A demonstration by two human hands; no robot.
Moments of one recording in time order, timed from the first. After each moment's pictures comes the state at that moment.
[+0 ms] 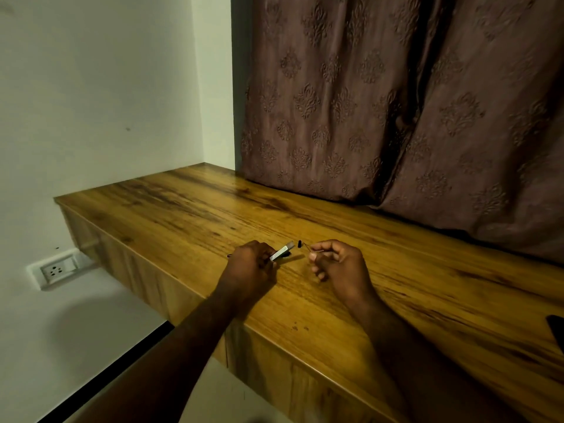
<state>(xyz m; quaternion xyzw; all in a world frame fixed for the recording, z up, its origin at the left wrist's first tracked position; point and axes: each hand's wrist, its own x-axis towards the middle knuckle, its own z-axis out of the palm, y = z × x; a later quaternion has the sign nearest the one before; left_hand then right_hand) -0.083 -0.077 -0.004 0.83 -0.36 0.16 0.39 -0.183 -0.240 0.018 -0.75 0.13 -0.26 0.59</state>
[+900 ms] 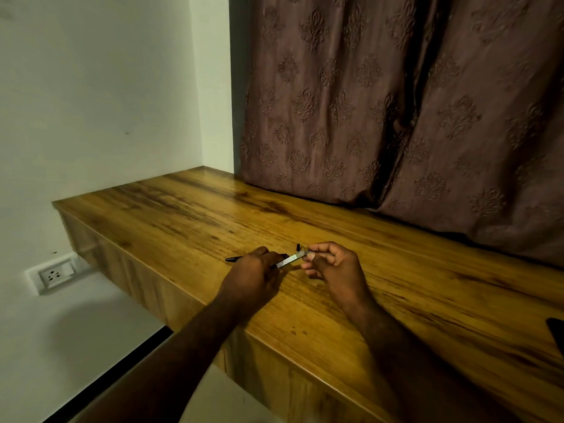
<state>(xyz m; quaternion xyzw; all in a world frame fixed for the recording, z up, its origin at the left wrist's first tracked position) -0.083 -0.081 -0.009 0.82 -0.43 0.18 0.34 -0.178 -0.237 0.016 -0.71 0.09 -0.26 0.65</state>
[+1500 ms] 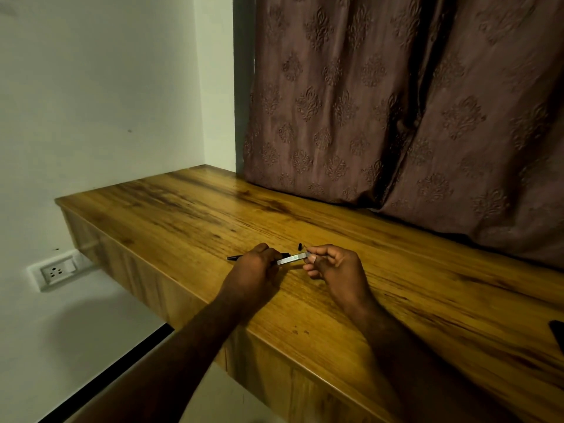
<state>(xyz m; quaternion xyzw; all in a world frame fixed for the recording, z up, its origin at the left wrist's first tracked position) -0.087 -0.080 -0.005 0.81 -0.42 0.19 0.36 -0.175 -0.241 0.010 -0.74 0.09 -0.26 0.61</state>
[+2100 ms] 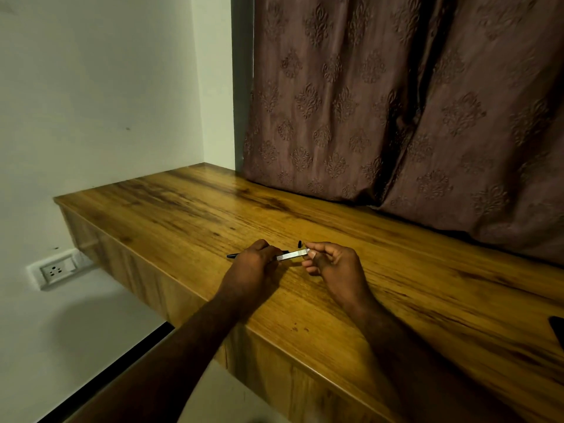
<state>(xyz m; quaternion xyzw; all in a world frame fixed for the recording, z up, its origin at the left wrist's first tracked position) -0.086 -0.080 -0.007 0.81 -0.42 0.20 0.36 -0.172 -0.240 0.007 -0.76 0.10 -0.27 0.58</state>
